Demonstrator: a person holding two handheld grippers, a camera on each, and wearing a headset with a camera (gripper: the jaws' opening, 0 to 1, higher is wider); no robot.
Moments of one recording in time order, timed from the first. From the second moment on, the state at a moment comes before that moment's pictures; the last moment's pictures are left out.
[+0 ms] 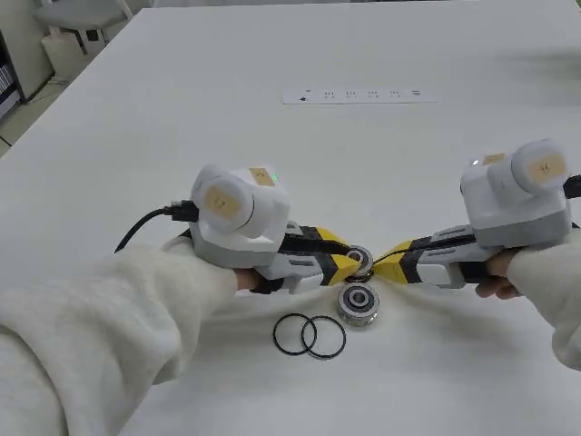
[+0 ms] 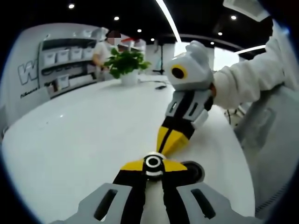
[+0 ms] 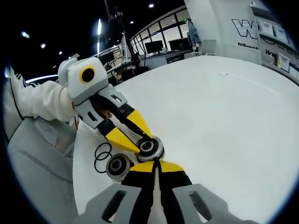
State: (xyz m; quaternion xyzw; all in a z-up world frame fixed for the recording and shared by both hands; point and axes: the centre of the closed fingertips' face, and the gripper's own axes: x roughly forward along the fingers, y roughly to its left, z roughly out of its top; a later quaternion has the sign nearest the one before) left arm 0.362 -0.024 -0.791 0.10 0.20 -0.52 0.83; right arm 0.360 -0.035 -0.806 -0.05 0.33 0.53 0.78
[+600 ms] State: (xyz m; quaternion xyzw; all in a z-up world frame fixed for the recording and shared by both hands) left arm 0.361 -0.024 -0.792 0.12 0.20 -0.52 0.82; right arm 0.359 -0.037 -0.804 -0.04 0.34 0.52 0.78
